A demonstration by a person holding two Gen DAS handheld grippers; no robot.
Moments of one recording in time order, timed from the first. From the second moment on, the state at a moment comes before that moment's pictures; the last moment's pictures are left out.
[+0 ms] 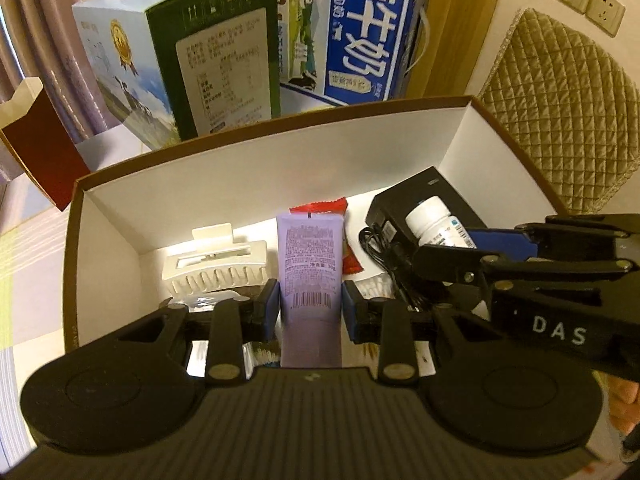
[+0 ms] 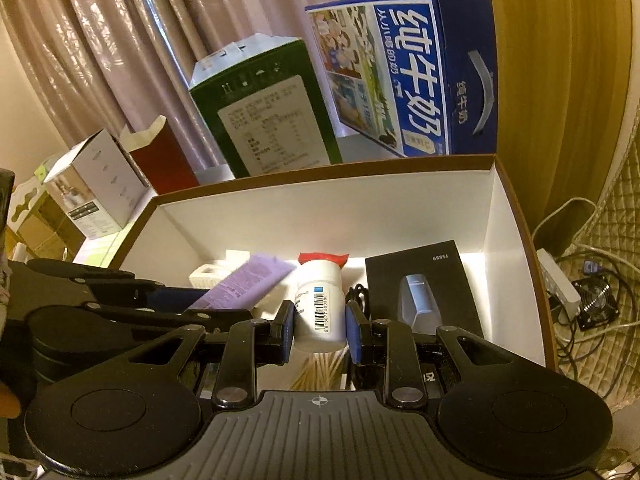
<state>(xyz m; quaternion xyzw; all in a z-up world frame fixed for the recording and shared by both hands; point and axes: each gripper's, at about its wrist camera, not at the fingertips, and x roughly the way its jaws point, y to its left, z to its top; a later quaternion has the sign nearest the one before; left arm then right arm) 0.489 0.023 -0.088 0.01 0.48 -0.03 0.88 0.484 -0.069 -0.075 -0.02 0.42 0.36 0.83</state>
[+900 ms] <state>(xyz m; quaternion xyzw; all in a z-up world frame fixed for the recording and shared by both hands) 0.461 0.065 -0.059 0.00 0.45 0.03 0.89 0.485 -0.064 -0.067 0.00 0.41 0.36 0.84</state>
